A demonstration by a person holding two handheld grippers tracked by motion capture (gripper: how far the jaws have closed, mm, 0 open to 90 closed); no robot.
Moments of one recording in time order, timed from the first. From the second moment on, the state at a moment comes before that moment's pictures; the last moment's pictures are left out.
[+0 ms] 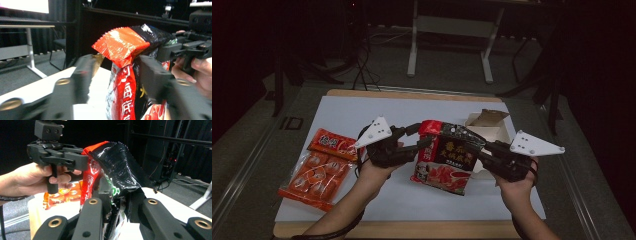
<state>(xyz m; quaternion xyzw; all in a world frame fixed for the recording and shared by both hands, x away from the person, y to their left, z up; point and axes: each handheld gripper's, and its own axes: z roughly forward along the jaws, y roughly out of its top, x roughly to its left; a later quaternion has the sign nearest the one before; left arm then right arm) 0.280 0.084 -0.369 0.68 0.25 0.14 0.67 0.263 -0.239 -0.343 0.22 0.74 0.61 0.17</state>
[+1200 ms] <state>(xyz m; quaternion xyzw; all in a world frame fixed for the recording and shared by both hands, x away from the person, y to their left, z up) 0.261 0.130 -0.423 0.71 0.33 0.13 0.61 0.315 -0.307 -0.314 0.26 0.72 0.59 0.25</state>
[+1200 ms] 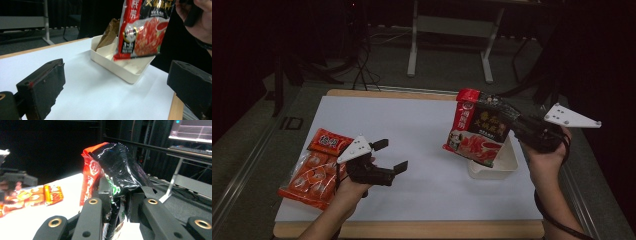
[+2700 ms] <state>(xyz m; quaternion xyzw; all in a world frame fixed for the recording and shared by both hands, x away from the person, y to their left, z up) 0.247 0.141 -0.486 0.72 0.32 0.14 0.60 0.406 -0.358 -0.357 0.29 0.75 0.51 0.31</state>
